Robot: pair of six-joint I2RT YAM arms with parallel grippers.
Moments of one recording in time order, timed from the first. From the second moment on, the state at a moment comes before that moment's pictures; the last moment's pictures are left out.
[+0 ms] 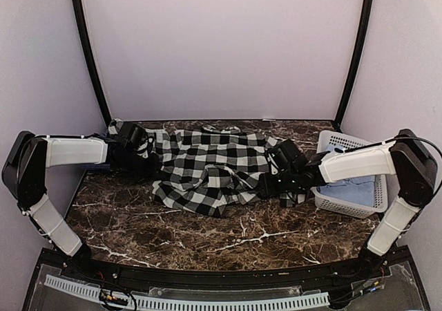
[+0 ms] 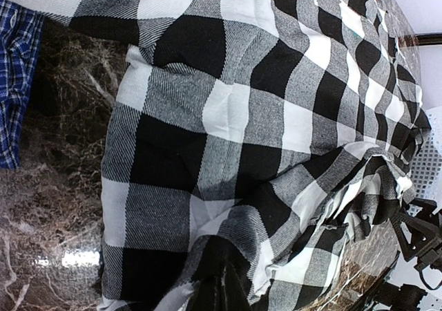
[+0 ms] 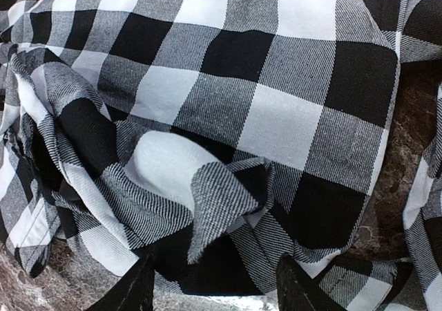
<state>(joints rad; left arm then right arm) -0.37 1.61 0.97 -0.37 0.32 -0.67 0.77 1.65 0.91 -0.20 0.10 0.48</state>
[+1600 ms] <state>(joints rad) -0.37 1.13 0.77 -0.90 0.48 -0.63 0.91 1.23 0.90 -0.78 -0.28 0.70</state>
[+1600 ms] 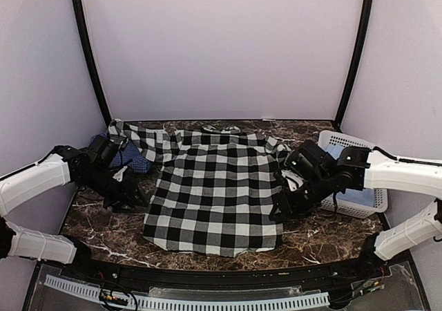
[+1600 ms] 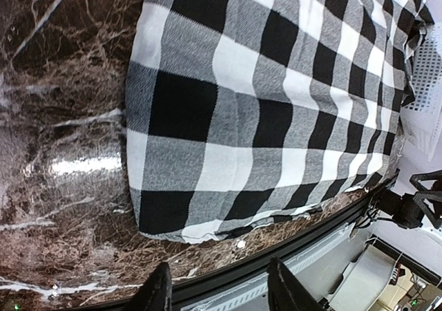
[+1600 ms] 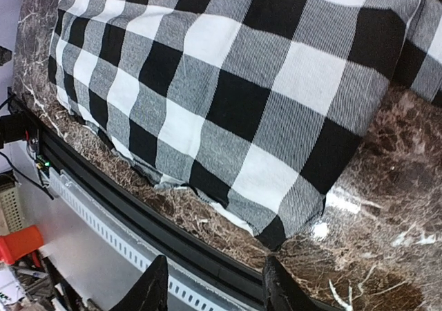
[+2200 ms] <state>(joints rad) -0.55 1.51 0.92 -0.53 0.48 -0.68 0.97 1.29 0.63 -0.53 -0.14 0.74</state>
